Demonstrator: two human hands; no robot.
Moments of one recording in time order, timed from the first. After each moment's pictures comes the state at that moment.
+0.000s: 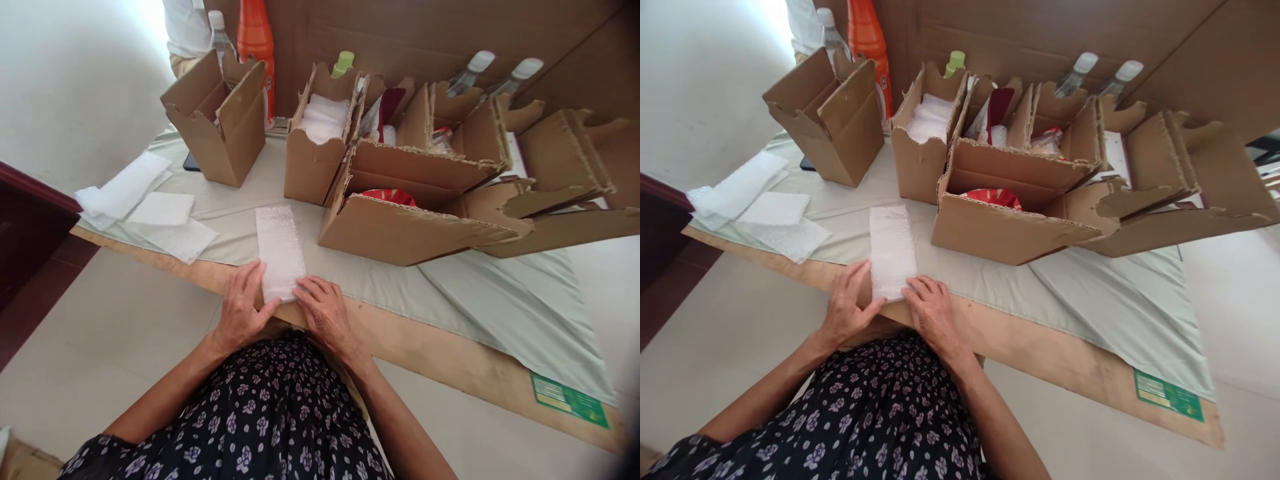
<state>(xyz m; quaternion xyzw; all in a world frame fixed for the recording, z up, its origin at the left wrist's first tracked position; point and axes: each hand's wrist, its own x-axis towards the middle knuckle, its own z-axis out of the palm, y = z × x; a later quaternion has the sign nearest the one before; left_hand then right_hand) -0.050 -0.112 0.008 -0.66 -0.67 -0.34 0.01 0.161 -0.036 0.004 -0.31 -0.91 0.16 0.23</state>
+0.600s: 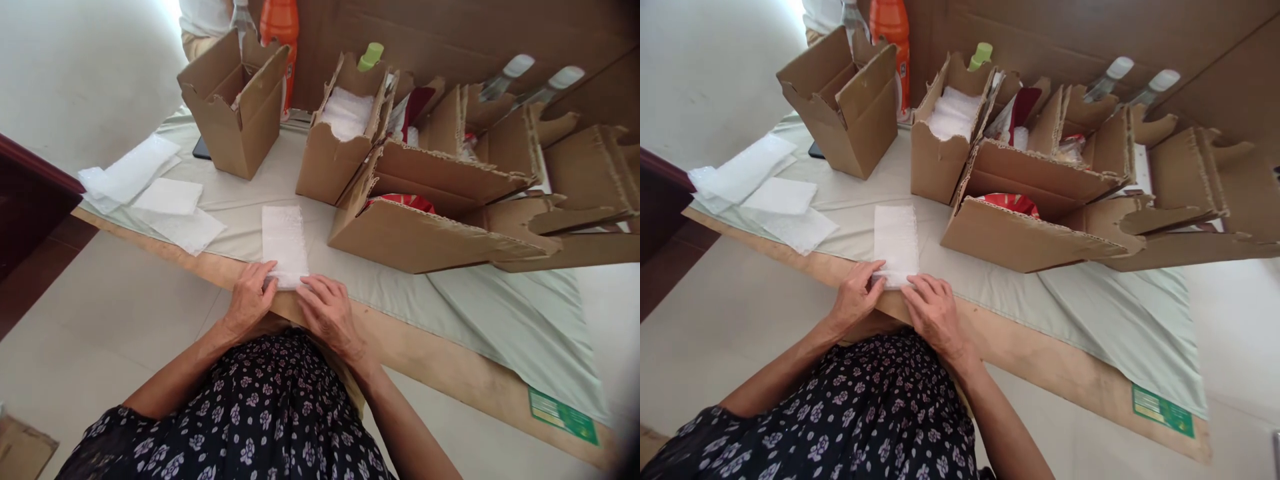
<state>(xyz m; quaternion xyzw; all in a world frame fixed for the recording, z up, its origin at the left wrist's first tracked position) -0.054 -0.093 0.004 -0.60 -0.70 -0.37 -0.11 0.152 -0.029 0.015 -0.29 -0.92 0.14 0.24</state>
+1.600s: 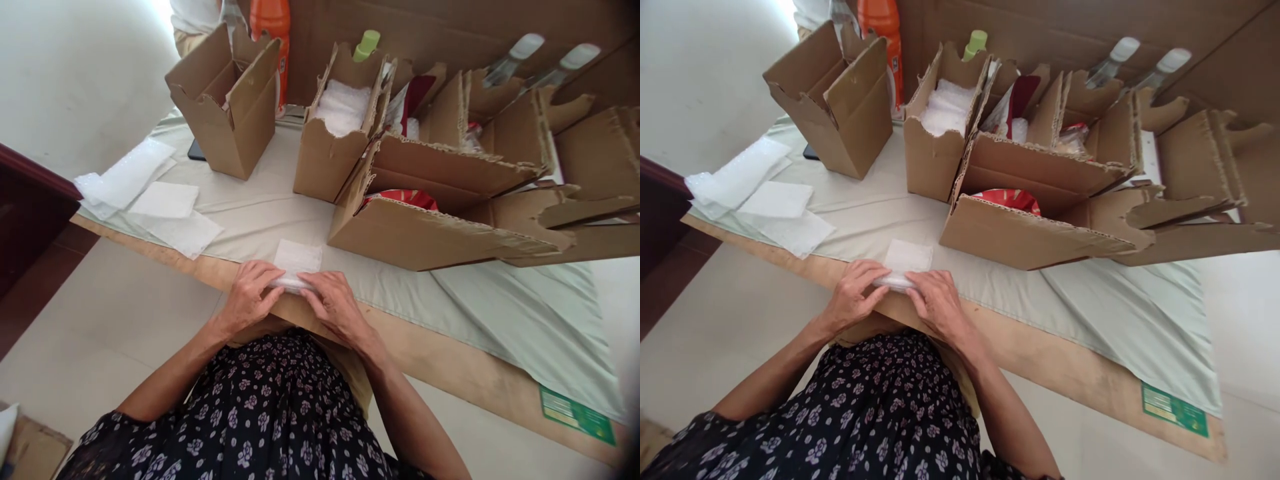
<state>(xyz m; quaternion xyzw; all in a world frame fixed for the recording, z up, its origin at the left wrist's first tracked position) -0.065 -0.088 0.023 -0.71 -0.60 -0.36 -0.07 0.147 -0.003 0.022 -0.31 -0.90 0.24 0.19</state>
